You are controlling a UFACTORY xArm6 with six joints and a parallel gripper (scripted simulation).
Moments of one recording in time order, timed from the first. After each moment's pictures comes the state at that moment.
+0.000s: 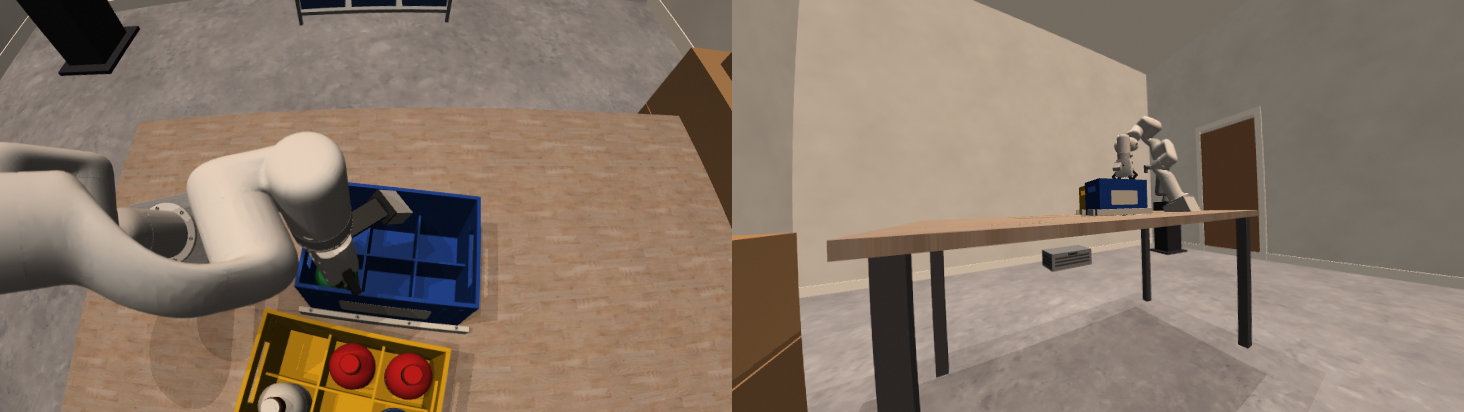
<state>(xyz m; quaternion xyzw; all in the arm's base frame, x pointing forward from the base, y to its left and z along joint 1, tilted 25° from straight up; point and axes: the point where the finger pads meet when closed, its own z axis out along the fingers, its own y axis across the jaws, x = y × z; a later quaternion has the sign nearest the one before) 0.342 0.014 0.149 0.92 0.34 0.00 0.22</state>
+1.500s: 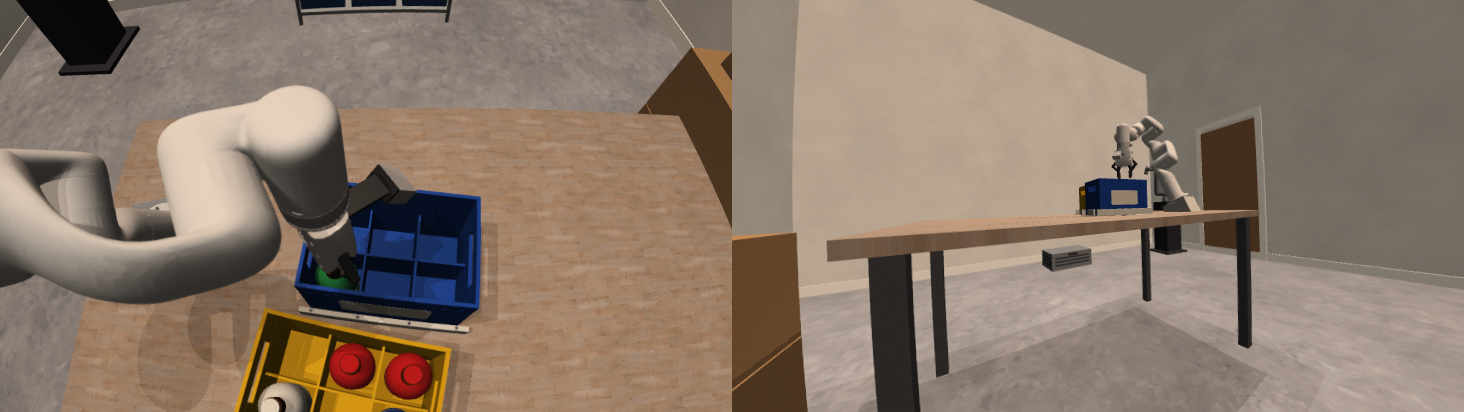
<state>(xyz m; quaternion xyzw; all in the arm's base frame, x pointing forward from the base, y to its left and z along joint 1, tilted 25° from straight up) 0.333 0.037 0.204 0.92 0.34 0.00 0.21</state>
